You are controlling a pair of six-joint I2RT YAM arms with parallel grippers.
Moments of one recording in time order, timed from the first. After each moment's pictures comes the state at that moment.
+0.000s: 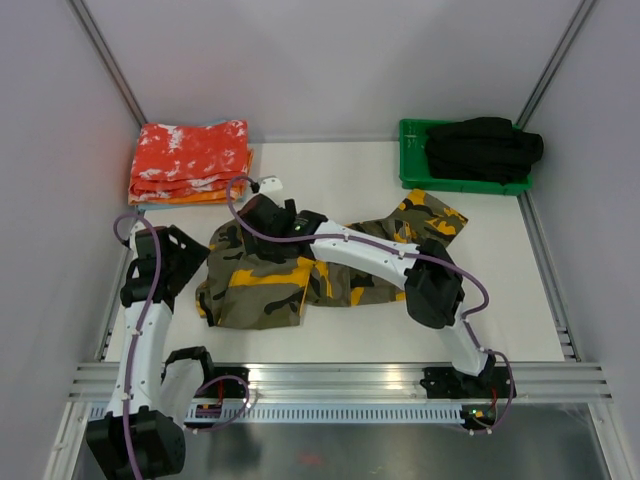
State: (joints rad) left arm 0.17 0.83 0.68 -0.60 -0.05 -0.76; right arm 1.06 2.12 1.89 -0.55 0.42 0.59
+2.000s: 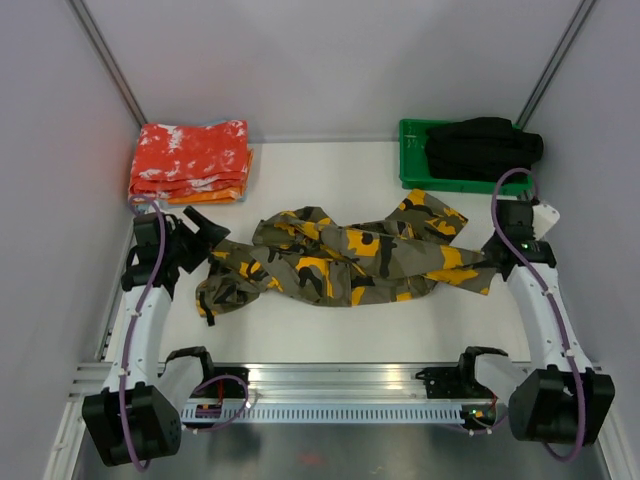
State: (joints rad) left arm 0.17 0.94 0.72 -0.43 0.29 -0.68; right arm -0.03 1.06 0.89 -0.71 0.45 0.59
